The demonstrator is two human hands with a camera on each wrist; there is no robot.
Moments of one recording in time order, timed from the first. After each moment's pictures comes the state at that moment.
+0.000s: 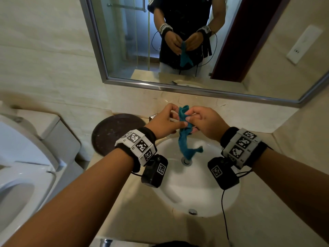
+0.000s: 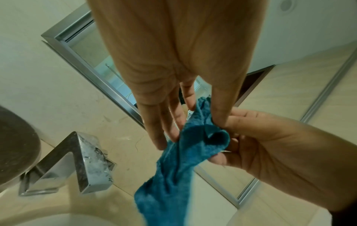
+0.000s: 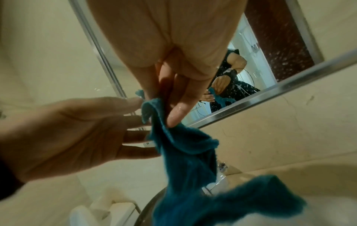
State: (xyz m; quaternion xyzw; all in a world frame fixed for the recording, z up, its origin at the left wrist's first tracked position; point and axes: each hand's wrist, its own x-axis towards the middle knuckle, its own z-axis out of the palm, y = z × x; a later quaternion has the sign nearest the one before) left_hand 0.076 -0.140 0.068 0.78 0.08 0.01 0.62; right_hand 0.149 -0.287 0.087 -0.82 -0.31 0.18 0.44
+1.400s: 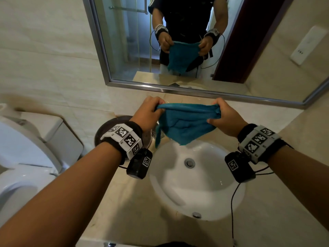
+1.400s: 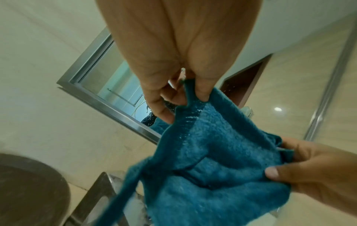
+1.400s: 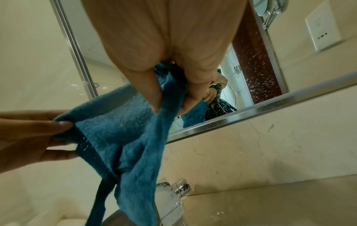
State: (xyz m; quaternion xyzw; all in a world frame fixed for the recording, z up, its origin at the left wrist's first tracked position) left_hand 0.076 -0.084 0.071 0.87 0.06 0.15 0.47; right_hand 0.189 -0.314 0.088 -0.89 -0.30 0.08 0.35
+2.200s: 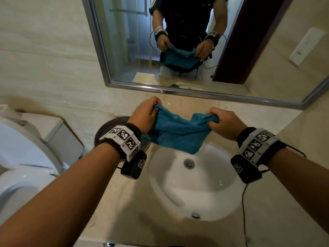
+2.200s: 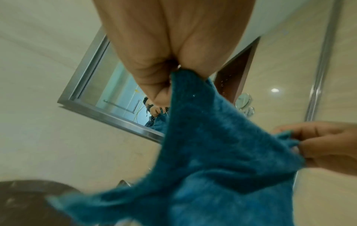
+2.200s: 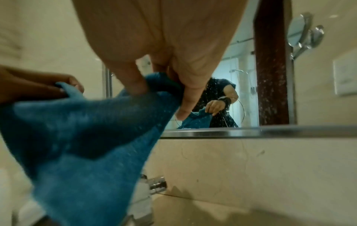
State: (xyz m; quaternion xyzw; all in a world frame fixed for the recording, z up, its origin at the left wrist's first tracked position) left_hand 0.076 -0.080 0.065 0.90 0.06 0.18 0.38; right_hand 0.185 -0.323 0.084 -0.91 -0.32 0.07 0.25
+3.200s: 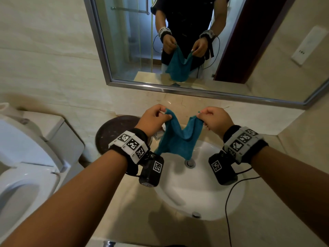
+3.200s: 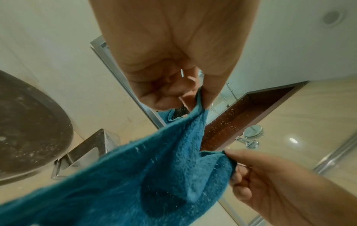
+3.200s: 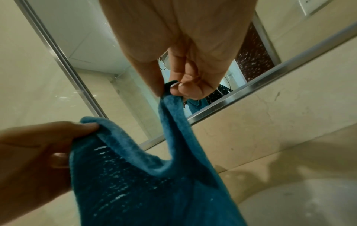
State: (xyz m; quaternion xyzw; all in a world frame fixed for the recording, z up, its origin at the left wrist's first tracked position) left_hand 0.072 -0.108 0.059 0.75 0.15 0.11 0.64; right_hand 0.184 -0.286 0.066 -0.88 -0.18 0.09 0.43
